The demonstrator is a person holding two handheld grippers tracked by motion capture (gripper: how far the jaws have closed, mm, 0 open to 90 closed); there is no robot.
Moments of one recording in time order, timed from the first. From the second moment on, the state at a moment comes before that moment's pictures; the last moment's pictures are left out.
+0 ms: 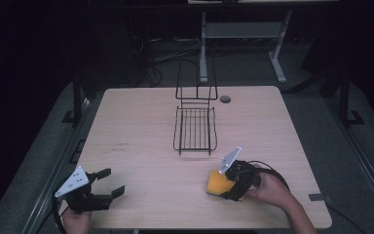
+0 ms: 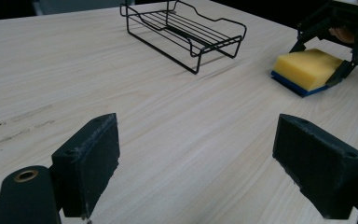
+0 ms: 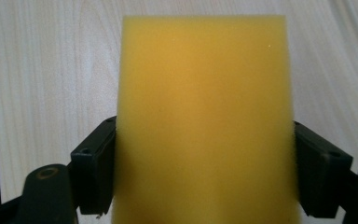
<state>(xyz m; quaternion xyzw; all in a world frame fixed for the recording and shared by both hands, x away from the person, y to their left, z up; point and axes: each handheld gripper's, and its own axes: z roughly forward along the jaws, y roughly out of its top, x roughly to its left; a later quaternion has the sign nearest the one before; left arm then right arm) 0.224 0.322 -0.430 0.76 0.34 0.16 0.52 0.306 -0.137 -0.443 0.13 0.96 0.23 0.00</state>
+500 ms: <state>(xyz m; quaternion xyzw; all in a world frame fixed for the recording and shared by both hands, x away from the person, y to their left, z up) 0.225 0.322 -0.431 0.76 0.34 0.16 0.53 0.321 -0.126 -0.421 0.12 0.97 0.23 0.00</state>
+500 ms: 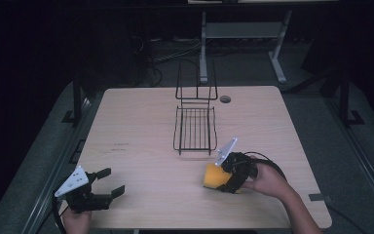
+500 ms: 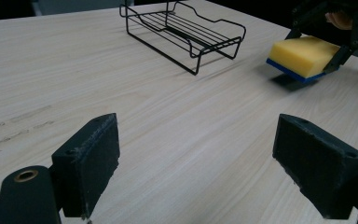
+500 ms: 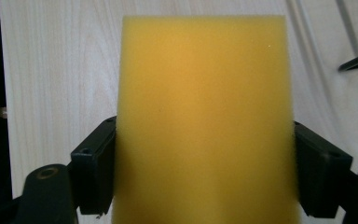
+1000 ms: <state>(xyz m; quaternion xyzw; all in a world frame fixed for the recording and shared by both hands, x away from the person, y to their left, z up) 0.226 0.320 -0.430 0.76 0.34 0.16 0.52 0.335 -0.118 -0.410 0.11 0.96 0.24 -0.01</state>
